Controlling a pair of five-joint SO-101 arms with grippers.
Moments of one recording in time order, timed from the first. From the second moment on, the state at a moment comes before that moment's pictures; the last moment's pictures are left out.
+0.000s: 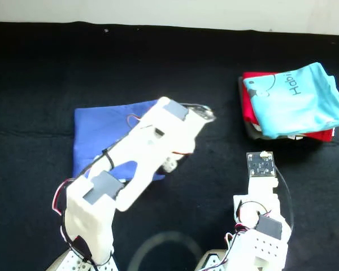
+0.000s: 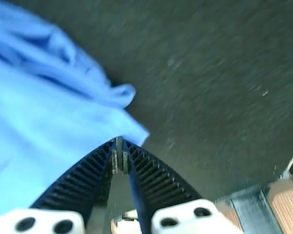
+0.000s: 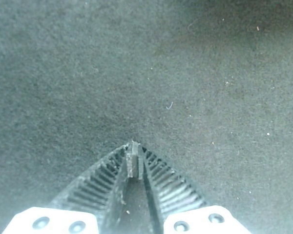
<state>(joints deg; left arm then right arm) 29.8 20.5 -1.8 84.4 -7.4 14.9 -81.5 96.0 53.1 23.6</state>
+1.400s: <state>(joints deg) 19.6 20.5 4.2 54.5 -3.9 14.9 -81.5 96.0 53.1 23.6</state>
